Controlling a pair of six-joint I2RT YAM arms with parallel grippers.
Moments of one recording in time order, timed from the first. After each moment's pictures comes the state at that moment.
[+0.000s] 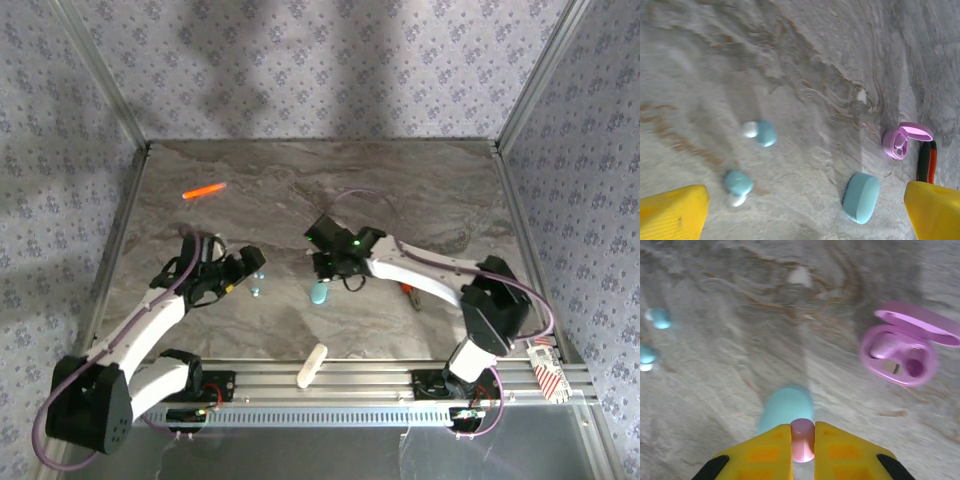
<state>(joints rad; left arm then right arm) -0.31 1.05 0.54 -0.33 0.32 -0.83 0.88 1.61 1.18 -0.67 0.09 0.62</state>
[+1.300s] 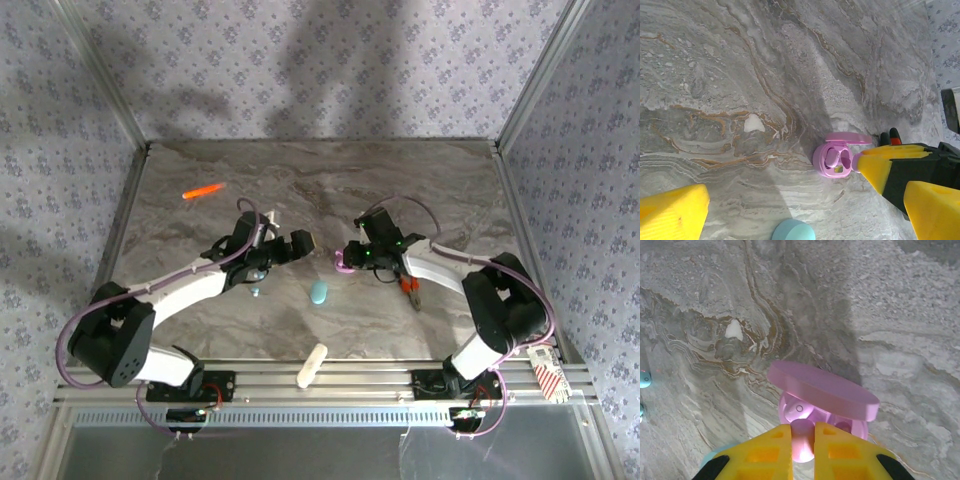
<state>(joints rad) -0.60 1.38 0.72 0.00 0.21 -0.82 0.57 1.59 0.87 -0.21 -0.20 0.54</state>
